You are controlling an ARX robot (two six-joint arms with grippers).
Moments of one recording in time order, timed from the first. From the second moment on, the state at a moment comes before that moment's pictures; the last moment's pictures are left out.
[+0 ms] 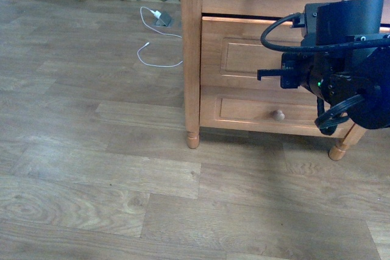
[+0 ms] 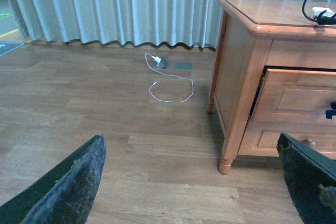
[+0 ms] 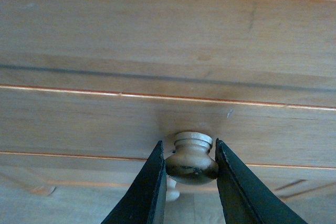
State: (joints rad) left arm 0.00 0.00 0.01 0.00 0.00 0.00; right arm 0.22 2.34 1.16 0.73 0.29 0.05
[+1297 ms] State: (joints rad) left arm 0.00 0.00 0.01 0.00 0.00 0.00; right arm 0.13 1.23 0.38 0.36 -0.02 0.00
